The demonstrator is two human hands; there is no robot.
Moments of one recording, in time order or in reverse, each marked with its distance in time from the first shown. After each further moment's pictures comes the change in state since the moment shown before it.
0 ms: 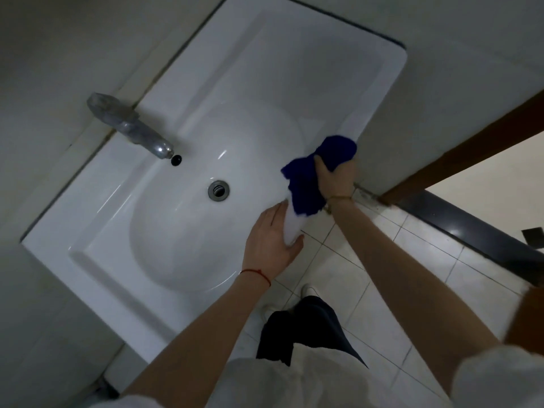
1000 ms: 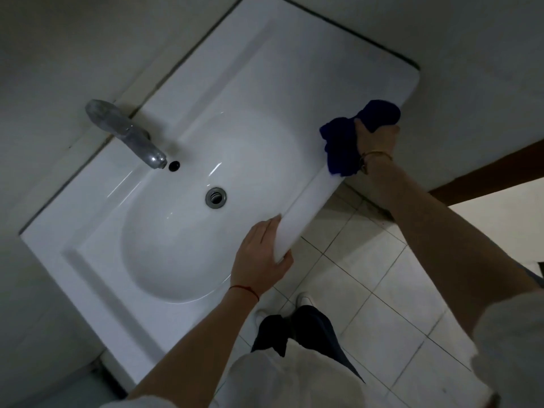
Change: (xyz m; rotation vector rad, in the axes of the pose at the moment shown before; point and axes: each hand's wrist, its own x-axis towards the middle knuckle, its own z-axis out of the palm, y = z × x) left_hand 0.010 0.012 0.007 0.121 0.087 -0.019; right_hand 0.130 -0.064 -0.040 -0.171 0.019 0.015
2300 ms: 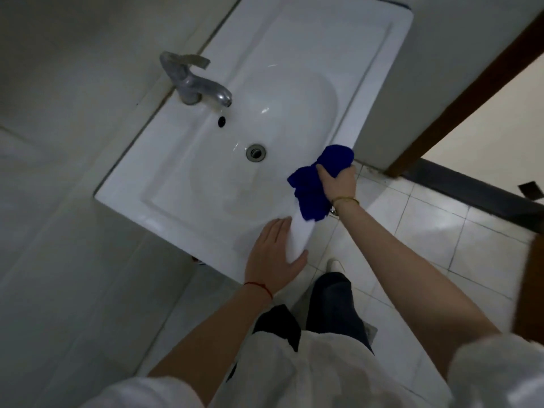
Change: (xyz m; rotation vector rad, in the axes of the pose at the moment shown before) left_hand -0.199 -0.124 -0.079 -0.044 -0.124 0.164; right_hand -0.339 0.100 0.100 0.260 -0.027 0.054
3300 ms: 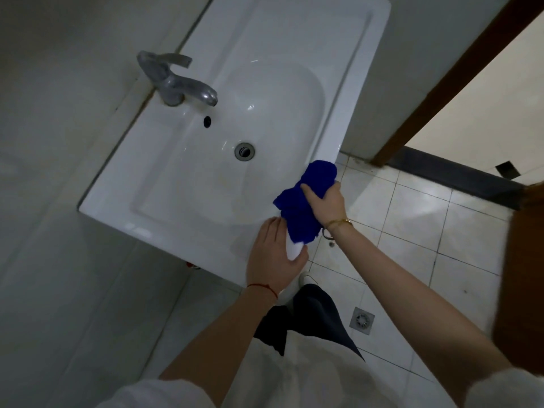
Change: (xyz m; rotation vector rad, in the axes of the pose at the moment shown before) left_hand 0.004 -0.002 0.002 -0.111 -0.016 -0.015; right_hand -0.034 0.034 0.008 -0.053 -0.046 0.038
